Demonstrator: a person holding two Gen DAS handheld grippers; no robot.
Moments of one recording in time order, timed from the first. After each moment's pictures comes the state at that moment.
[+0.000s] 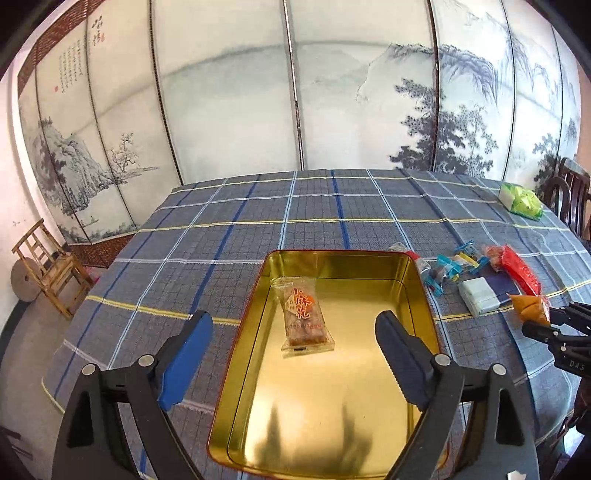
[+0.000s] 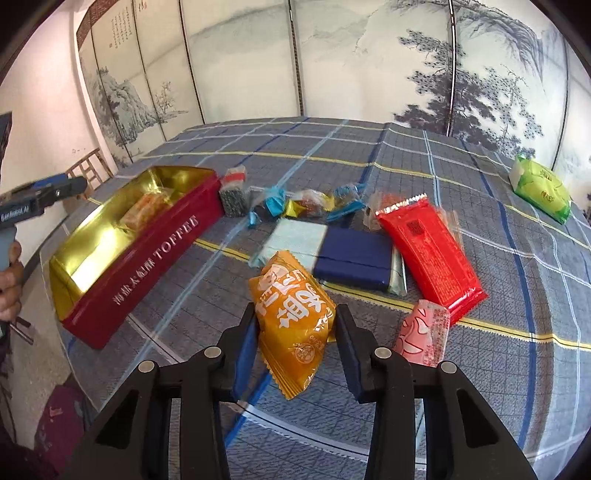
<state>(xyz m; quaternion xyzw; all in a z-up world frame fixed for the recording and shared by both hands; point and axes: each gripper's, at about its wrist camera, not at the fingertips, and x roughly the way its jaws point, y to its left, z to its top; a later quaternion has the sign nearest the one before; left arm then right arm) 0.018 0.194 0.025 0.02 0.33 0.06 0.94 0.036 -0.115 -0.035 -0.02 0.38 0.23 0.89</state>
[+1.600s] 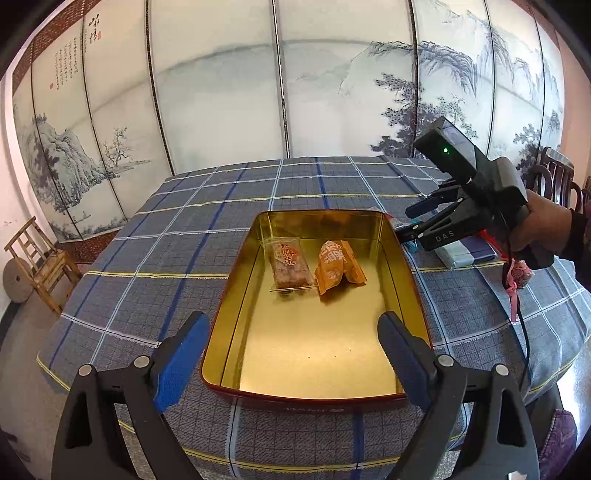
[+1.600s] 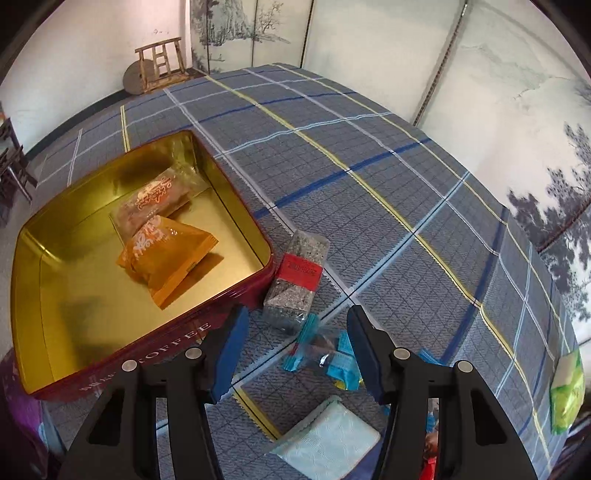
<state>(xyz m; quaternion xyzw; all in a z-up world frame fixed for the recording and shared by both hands) -0.031 0.187 0.003 0.03 0.34 0.03 0.94 0.168 0.034 -0.026 -0.26 0.41 0.36 0.80</state>
